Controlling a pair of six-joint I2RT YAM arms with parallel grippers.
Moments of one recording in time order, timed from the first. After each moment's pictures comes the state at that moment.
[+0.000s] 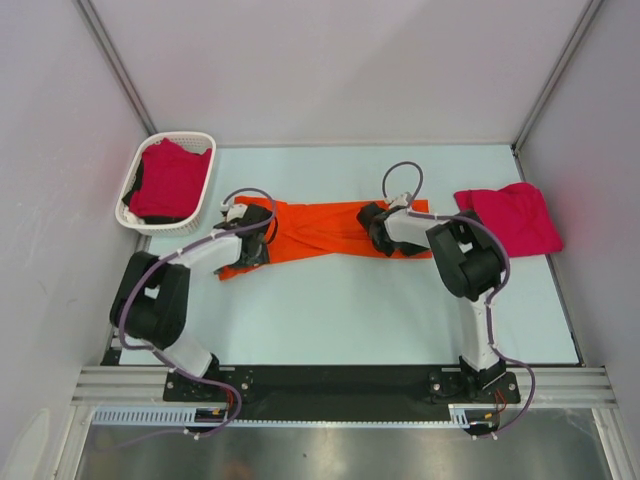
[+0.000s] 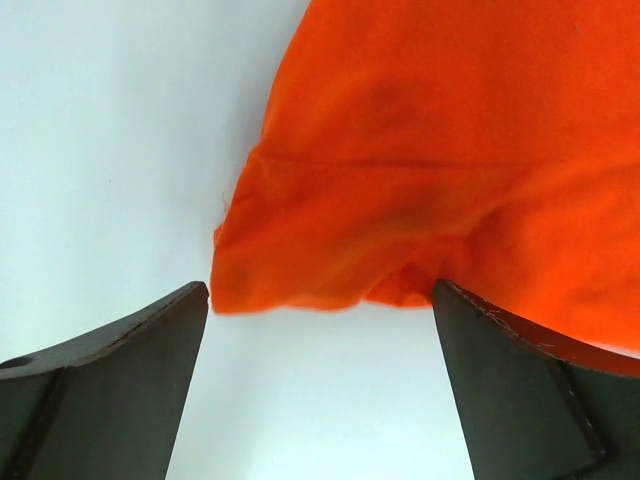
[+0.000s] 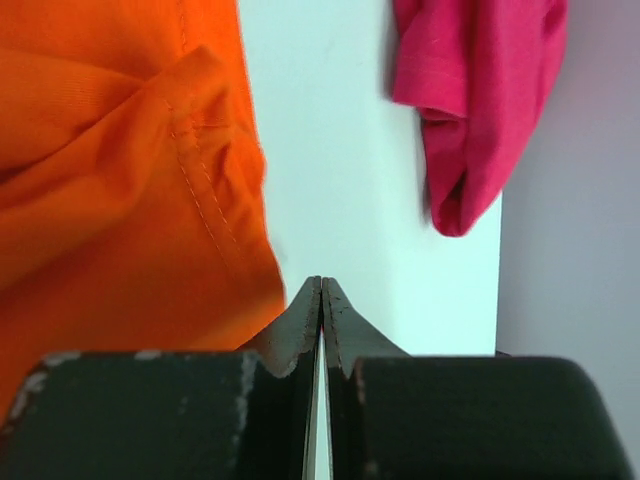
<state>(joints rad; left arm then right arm) -0.38 1.63 0.94 -0.57 -0.57 -0.59 0.53 2.12 1.34 -0.77 1.03 0.44</state>
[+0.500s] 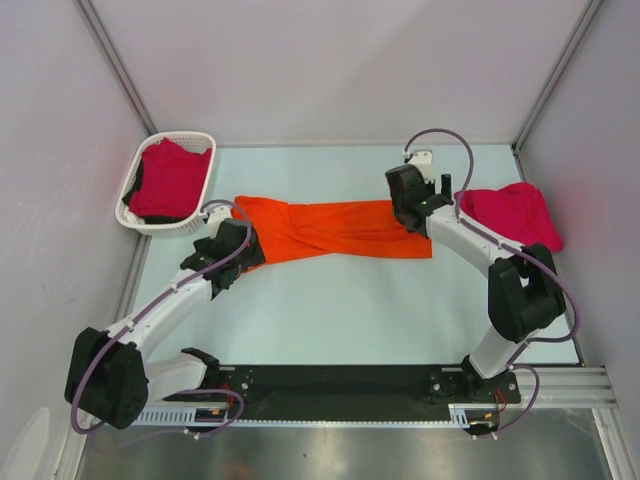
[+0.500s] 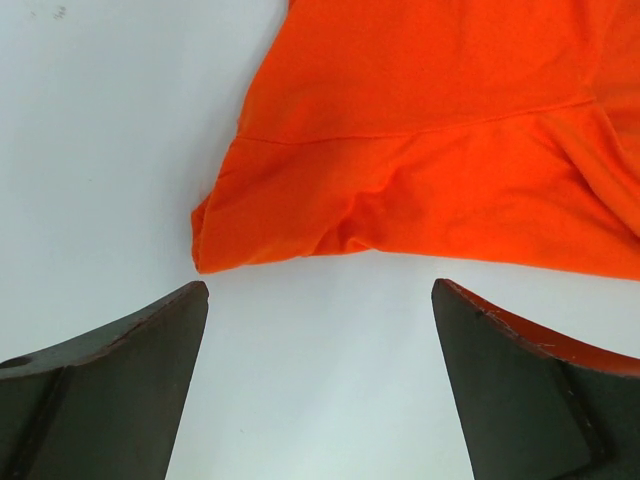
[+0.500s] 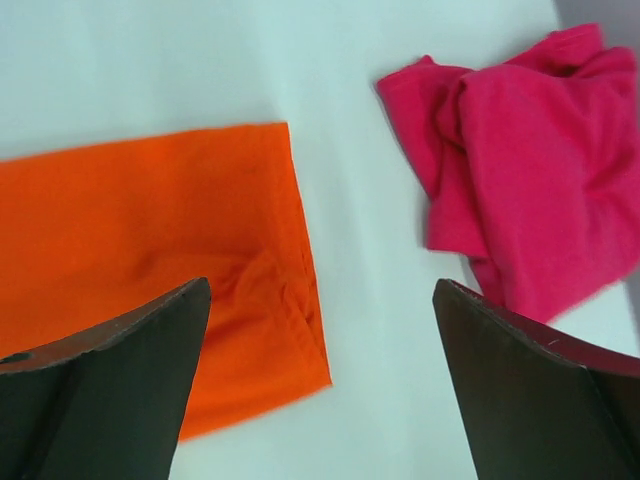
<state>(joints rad) -0.40 1.16 0.72 -0.42 -0.48 -0.60 0.49 1.67 1.24 -0.36 0.79 0.23</state>
